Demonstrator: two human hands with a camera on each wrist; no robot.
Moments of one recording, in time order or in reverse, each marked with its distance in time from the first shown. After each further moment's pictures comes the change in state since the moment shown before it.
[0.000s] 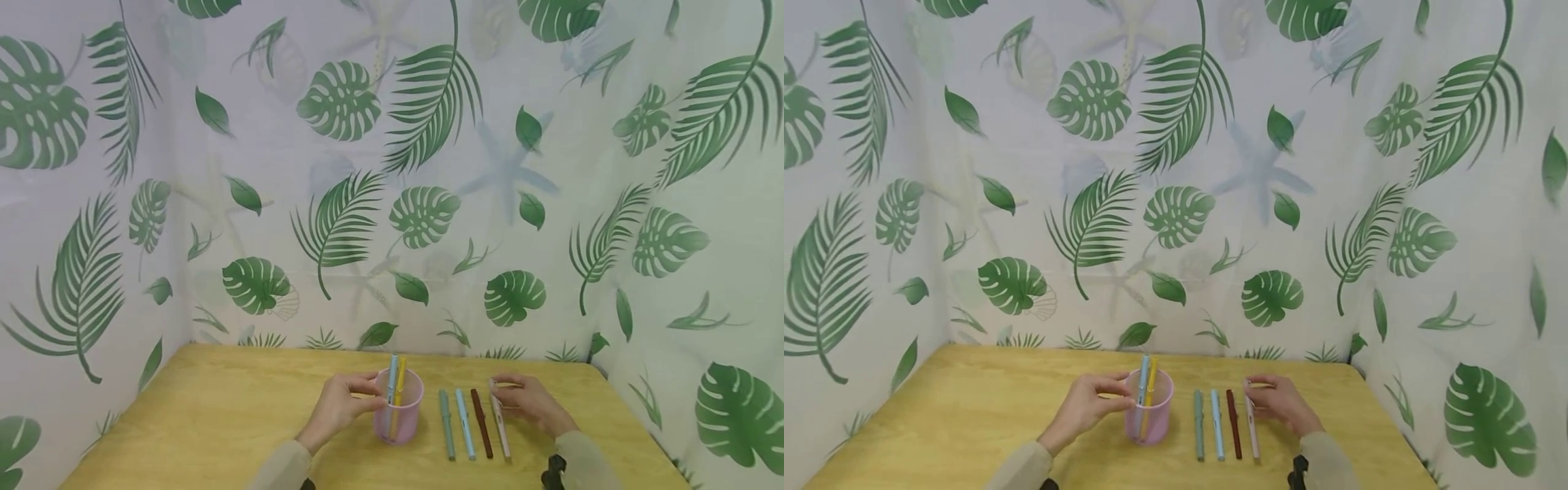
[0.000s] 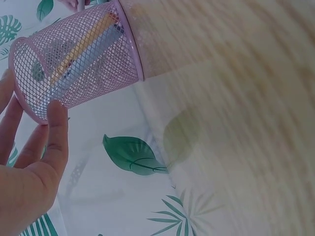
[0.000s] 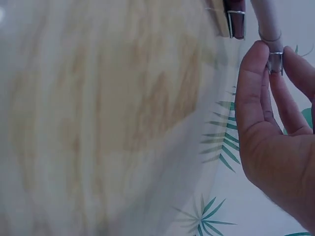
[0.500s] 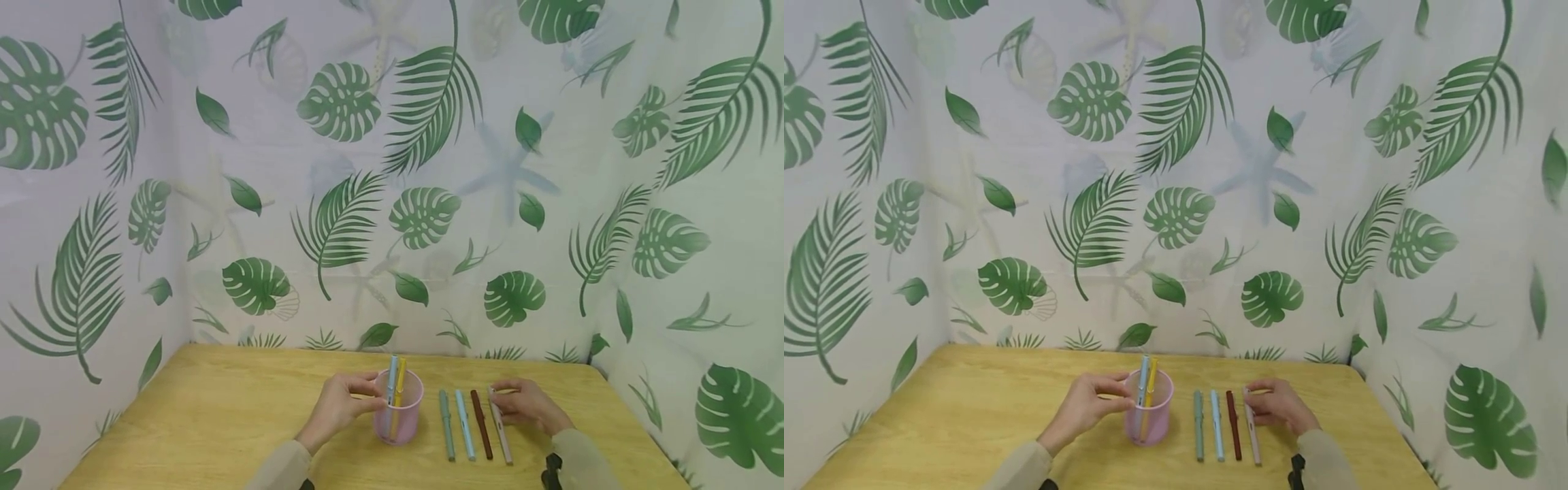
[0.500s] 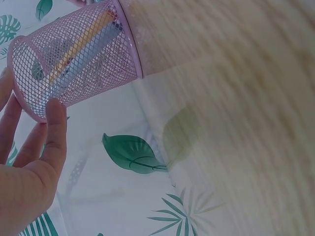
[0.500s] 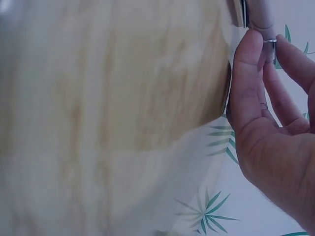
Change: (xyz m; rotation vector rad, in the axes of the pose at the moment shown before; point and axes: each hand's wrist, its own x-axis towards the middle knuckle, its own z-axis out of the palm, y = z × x) left_hand 0.002 0.001 0.000 -0.005 -0.001 -0.012; right_hand 0.006 0.007 -0.002 -0.079 -0.010 0.066
